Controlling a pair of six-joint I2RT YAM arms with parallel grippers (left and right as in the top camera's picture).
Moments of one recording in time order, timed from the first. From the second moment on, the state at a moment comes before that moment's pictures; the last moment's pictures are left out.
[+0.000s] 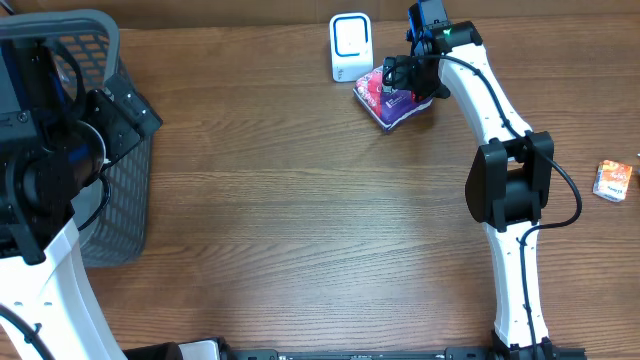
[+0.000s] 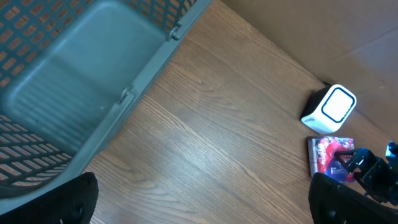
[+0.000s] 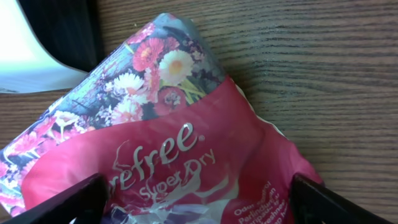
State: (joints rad) left arm 0.14 1.50 2.31 -1.69 -0.09 -0.54; right arm 0.22 2.54 2.37 -1.07 -0.08 0.30
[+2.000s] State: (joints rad) left arm 0.14 1.50 2.31 -1.69 -0.09 -0.54; right arm 0.17 2.44 2.20 -1.17 -0.26 -0.02
